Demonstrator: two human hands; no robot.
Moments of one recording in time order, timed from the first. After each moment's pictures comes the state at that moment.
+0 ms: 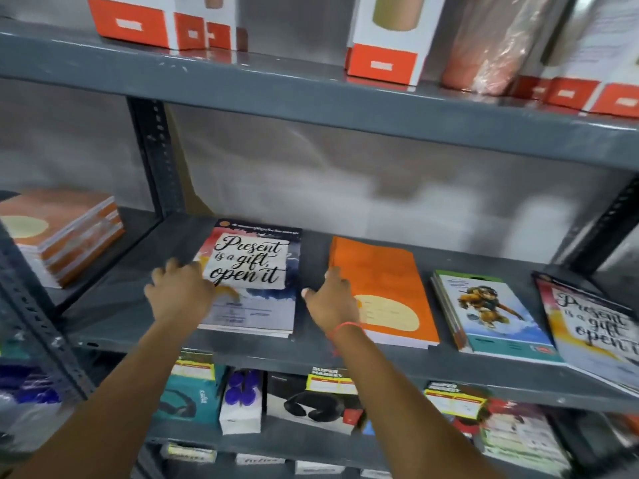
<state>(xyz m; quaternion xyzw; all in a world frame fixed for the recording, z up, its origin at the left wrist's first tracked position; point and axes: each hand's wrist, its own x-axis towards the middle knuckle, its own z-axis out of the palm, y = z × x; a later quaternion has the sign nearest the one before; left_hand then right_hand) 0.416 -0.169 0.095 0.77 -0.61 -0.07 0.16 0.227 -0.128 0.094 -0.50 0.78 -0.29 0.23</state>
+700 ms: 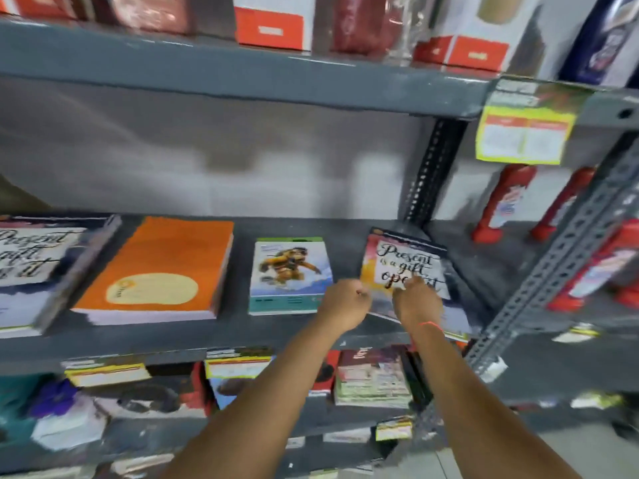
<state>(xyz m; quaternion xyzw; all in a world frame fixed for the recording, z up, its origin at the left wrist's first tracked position) -0.084 0.009 0.091 0.43 -0.78 -0.42 0.16 -0.203 0.044 0.075 -0.29 0.91 -0.25 0.12</state>
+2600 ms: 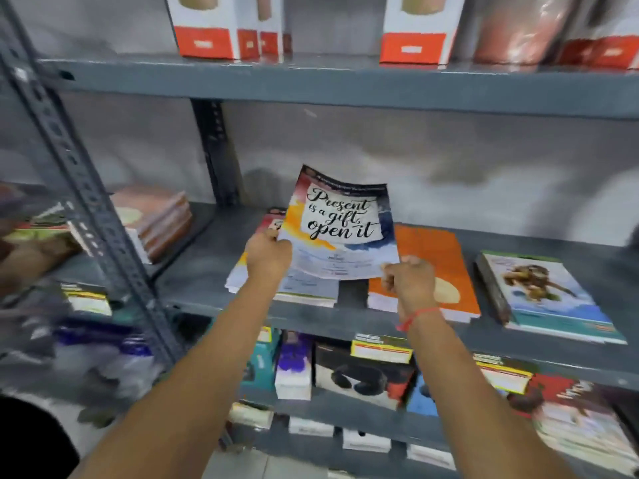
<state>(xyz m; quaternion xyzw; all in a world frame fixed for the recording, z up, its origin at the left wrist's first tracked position) 0.380 -0.139 0.122 0.66 -0.50 -0.29 0.48 0.200 -0.089 0.106 -0.25 0.62 -0.61 0.42</state>
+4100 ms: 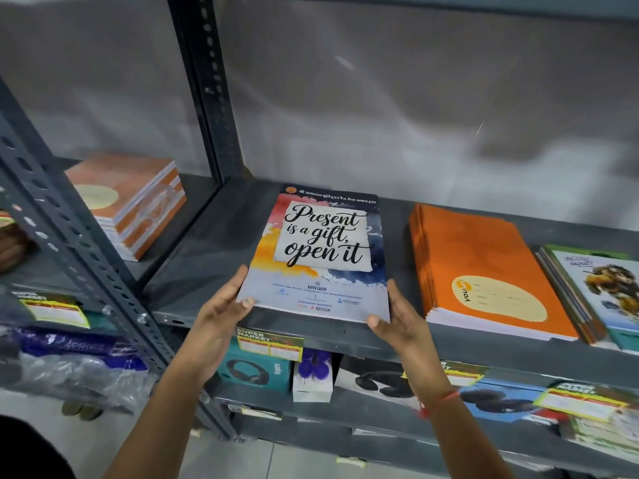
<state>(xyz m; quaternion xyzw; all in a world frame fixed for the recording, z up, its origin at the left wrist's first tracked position) 0.525 -0.165 0.006 0.41 -0.50 -0.61 0.45 0.265 -0.105 0.007 -0.46 0.56 -0.51 0.47</state>
